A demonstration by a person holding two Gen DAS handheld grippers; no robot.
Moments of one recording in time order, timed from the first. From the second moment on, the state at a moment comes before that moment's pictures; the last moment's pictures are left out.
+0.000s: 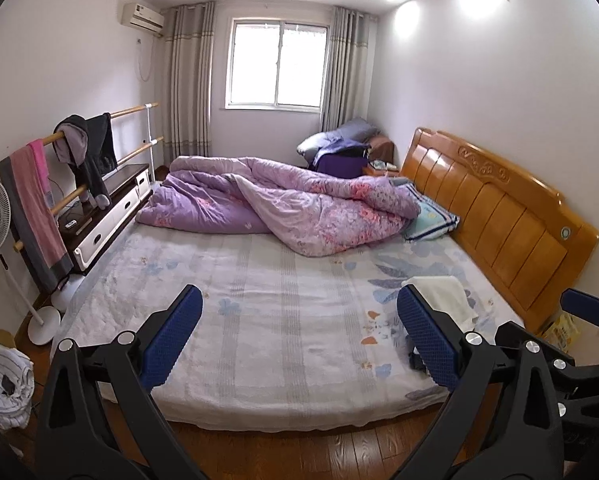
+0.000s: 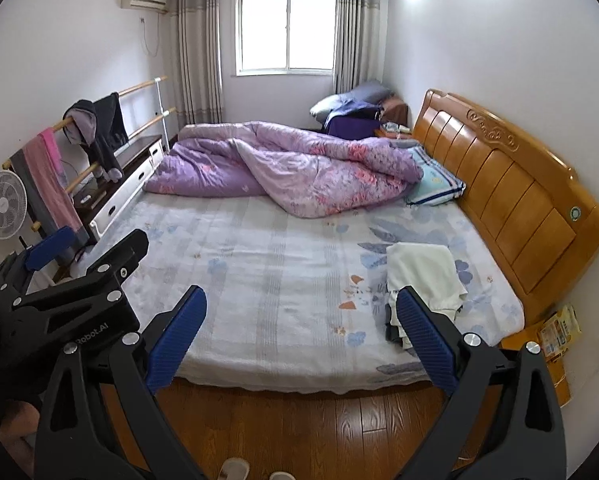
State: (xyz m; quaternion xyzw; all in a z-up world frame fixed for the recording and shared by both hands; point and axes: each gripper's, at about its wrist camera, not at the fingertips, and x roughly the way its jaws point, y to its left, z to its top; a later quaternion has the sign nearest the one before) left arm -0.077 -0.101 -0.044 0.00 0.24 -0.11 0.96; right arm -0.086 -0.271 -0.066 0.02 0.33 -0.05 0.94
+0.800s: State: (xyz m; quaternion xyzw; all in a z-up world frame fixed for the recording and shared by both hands) left arm -0.091 -0.035 -0.011 0.02 0.20 -0.12 0.97; right arm -0.091 -0.214 -0.045 0.02 0.30 -0.08 0.95
